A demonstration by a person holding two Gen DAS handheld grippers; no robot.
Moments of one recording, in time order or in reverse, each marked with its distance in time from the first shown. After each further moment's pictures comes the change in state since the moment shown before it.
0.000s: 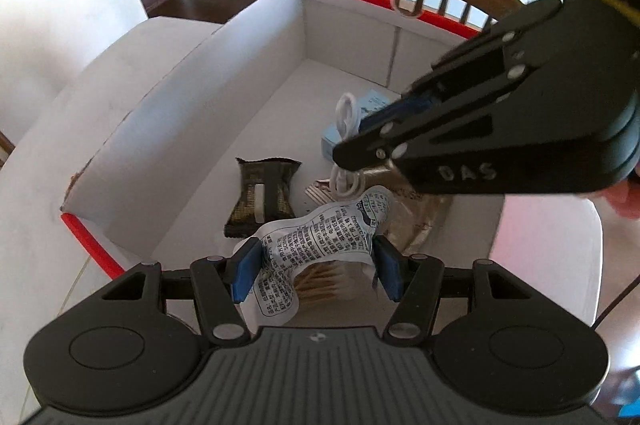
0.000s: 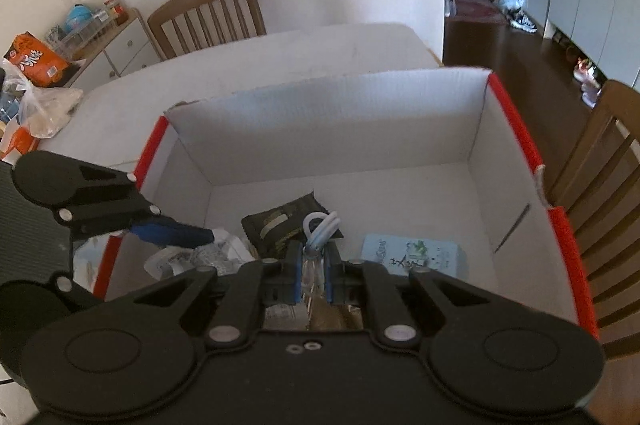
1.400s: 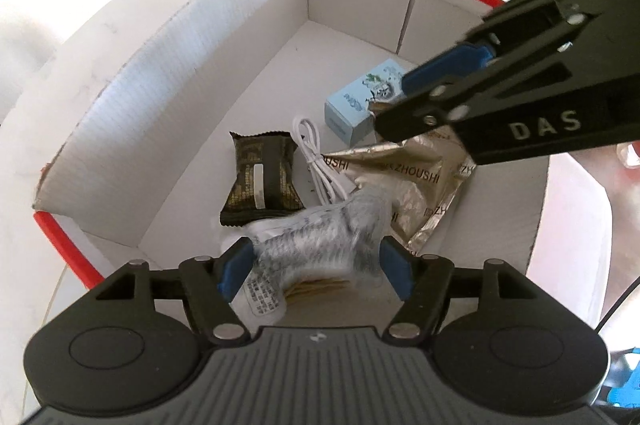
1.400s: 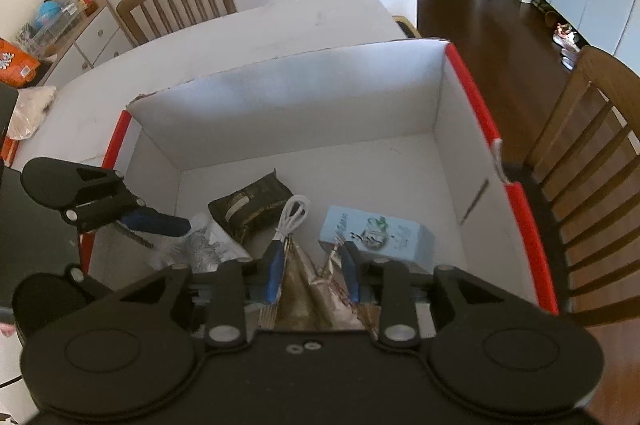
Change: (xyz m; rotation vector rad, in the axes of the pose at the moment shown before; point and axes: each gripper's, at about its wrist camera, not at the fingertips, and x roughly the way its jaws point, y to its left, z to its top) left arm 0.024 0.009 0.009 0.000 0.108 -0.029; right arm -0.015 -0.022 0.005 0.065 0.084 -0.058
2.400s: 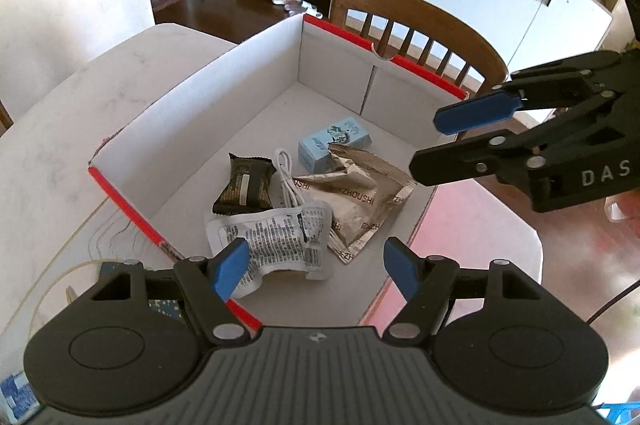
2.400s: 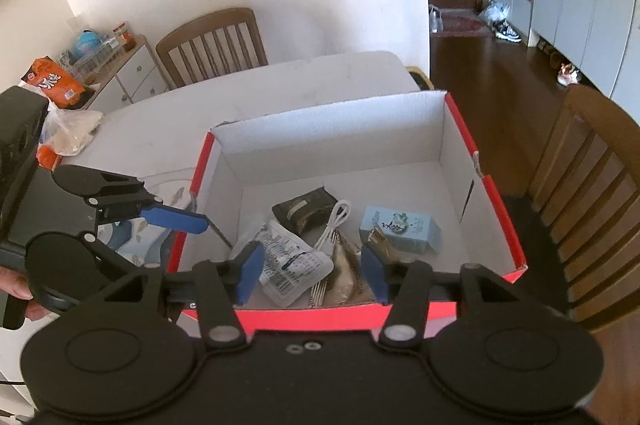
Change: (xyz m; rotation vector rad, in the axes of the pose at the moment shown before) left arm -0.080 -0.013 -0.044 -0.125 -0.213 -0.070; right arm -0.086 0.032 -0.042 -0.029 -0.165 0.051
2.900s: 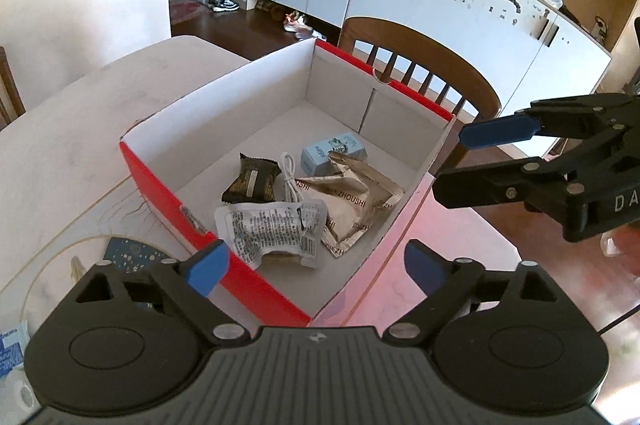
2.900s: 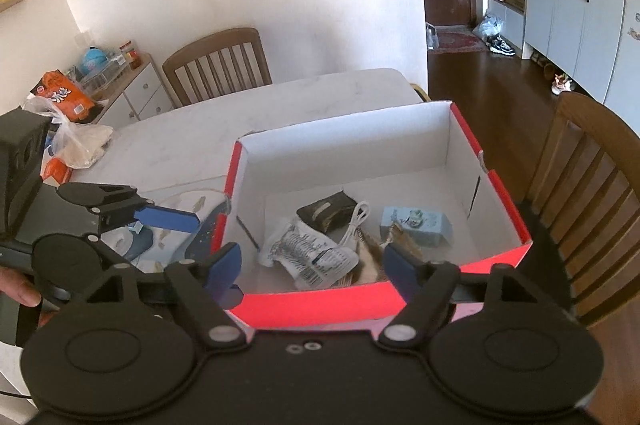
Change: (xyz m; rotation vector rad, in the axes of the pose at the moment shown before) left arm -0.035 0.002 -0.030 -0.077 -0.099 -0.007; right arm -0.023 0.030 -0.020 0.015 -0.060 -0.007
